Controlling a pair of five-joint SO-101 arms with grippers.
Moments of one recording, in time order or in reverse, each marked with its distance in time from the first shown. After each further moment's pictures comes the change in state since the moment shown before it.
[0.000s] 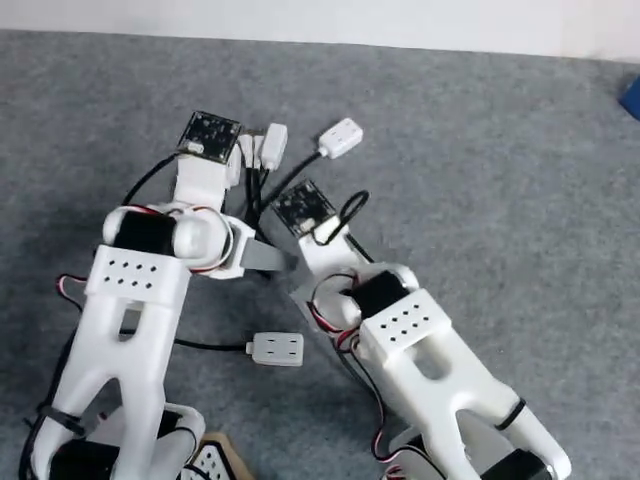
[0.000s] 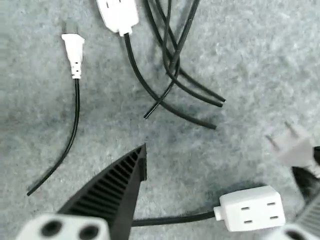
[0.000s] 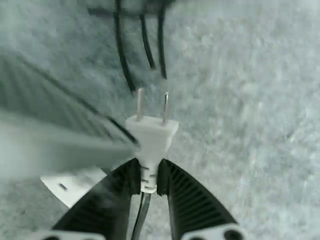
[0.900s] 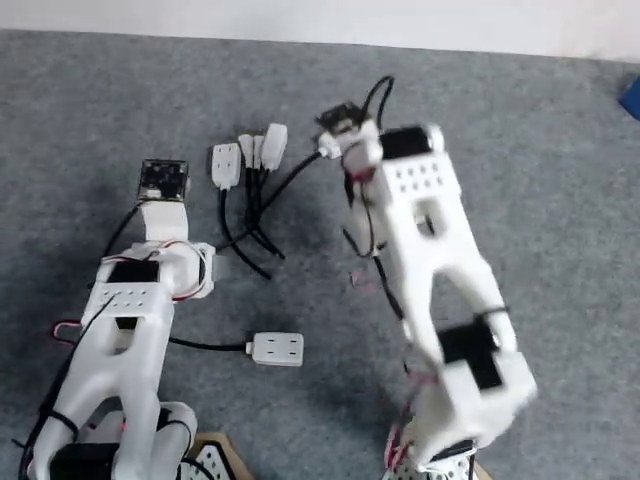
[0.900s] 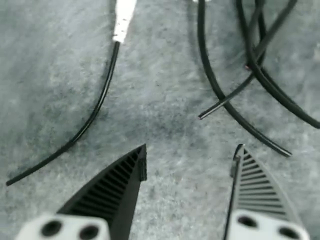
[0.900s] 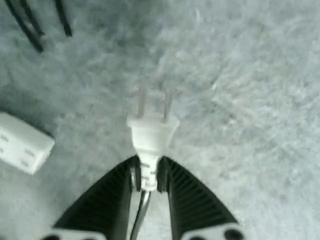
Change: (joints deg) left arm -10.8 0.0 26.9 -30.4 3.1; right arm 17.5 33.5 -46.6 36.5 12.6
